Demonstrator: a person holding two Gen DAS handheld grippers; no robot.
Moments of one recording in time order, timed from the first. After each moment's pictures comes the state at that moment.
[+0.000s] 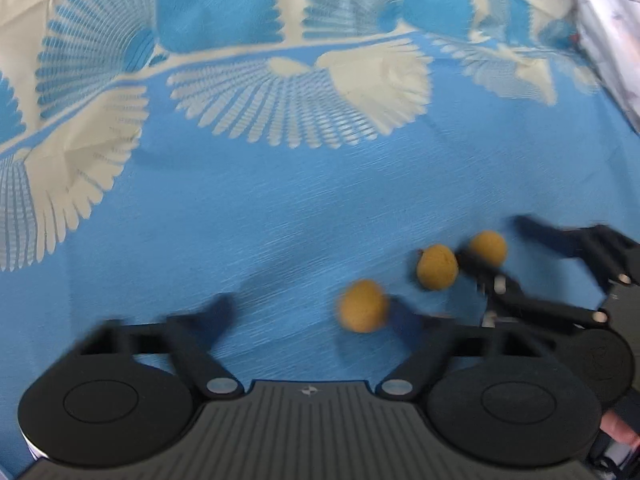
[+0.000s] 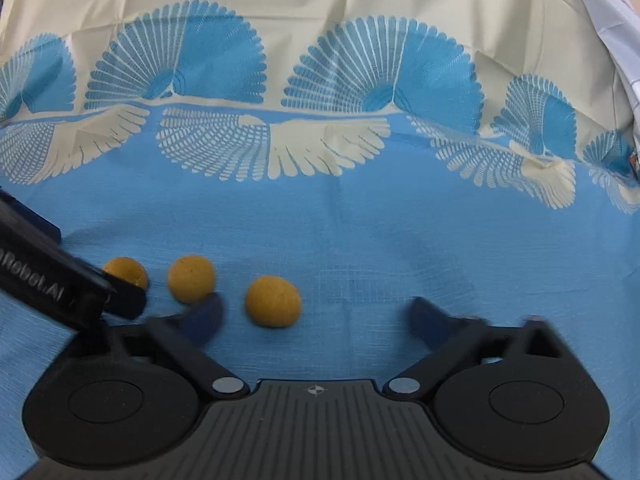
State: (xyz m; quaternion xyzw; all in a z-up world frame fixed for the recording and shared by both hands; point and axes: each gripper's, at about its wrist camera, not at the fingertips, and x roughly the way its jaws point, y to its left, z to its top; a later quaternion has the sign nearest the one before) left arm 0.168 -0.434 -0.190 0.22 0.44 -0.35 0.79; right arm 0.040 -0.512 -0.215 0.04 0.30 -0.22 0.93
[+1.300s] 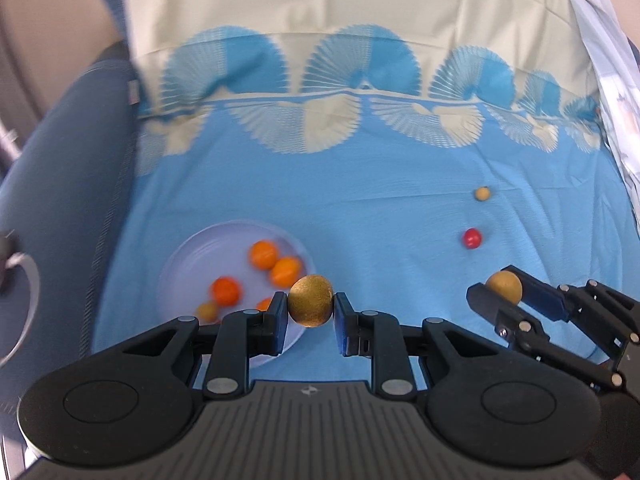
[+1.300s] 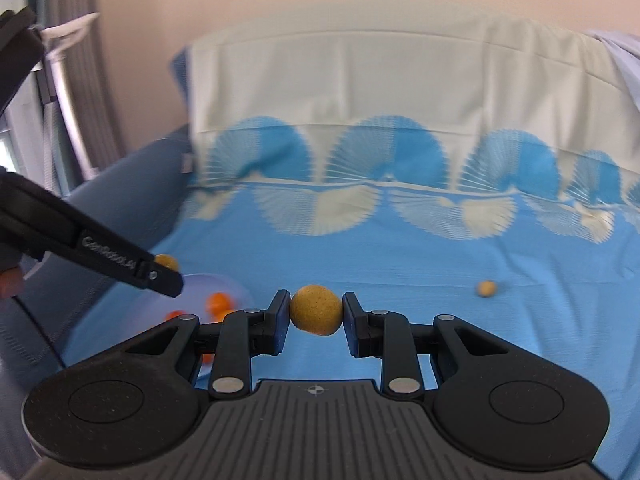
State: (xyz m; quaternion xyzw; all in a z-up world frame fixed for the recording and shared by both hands) left arm 0.025 -0.122 0.023 0.14 0.45 -0.23 0.85; right arm -0.102 -0.238 -0.022 0.09 0.26 -0.07 0.96
